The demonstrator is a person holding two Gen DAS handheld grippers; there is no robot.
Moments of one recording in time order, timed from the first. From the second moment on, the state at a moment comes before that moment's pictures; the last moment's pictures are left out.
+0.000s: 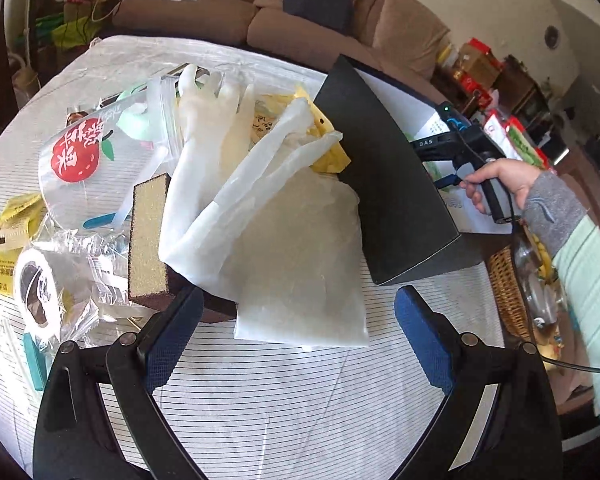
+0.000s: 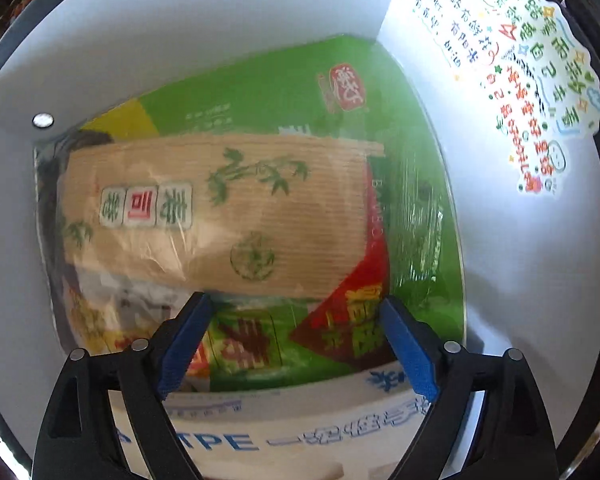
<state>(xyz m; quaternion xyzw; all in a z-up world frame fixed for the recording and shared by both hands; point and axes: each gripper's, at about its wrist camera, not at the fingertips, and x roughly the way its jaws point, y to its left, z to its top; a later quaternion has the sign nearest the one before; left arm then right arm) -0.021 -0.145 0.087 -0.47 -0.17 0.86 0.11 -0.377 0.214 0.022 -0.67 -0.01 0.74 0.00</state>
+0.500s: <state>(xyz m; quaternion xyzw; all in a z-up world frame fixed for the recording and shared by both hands) -0.010 -0.160 0.114 -0.43 -0.16 0.88 0.10 -0.324 0.185 0.077 -0.58 -0.06 0.81 -0.05</state>
